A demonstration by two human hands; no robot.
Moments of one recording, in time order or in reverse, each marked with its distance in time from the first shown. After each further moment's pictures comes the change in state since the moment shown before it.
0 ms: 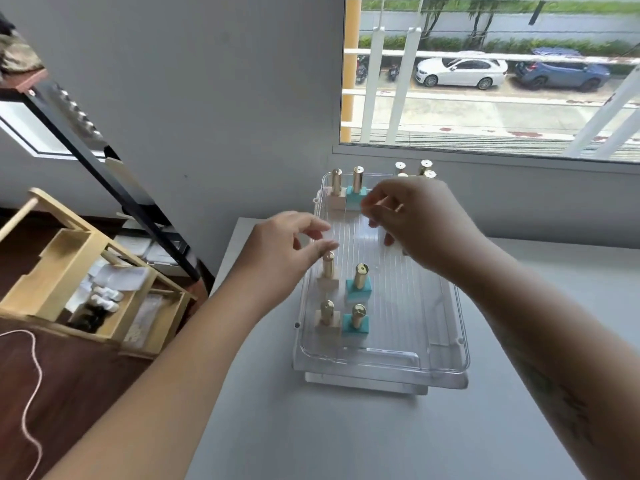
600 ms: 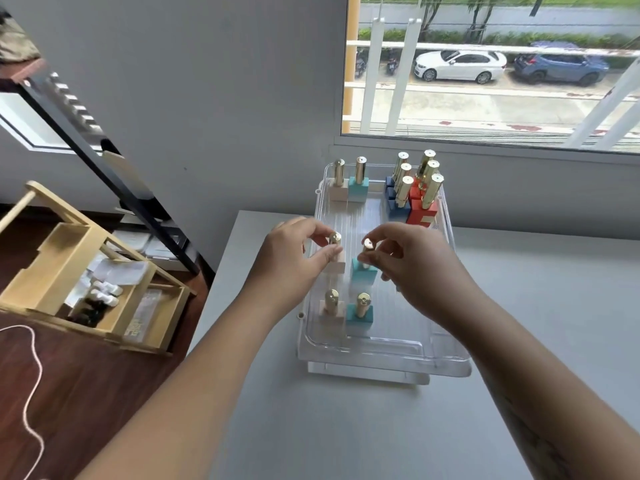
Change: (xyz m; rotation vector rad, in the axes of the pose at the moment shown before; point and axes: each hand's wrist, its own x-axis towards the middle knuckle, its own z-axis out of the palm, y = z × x) left_hand -0.013 -0.012 0.026 -0.028 0.054 0.007; right_hand -0.044 0.016 0.037 0.094 -0.073 0.104
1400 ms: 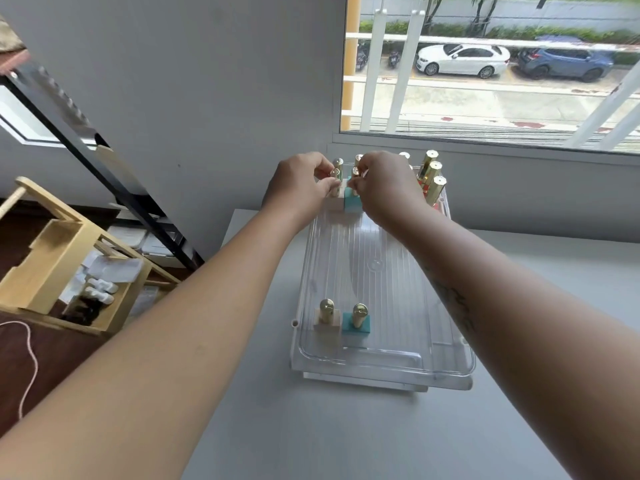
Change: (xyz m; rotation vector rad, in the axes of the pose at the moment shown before) left_hand 0.112 -0.003 0.012 0.060 0.063 -0.112; right_hand 0.121 -0.013 0.004 -0.214 0.119 0.100
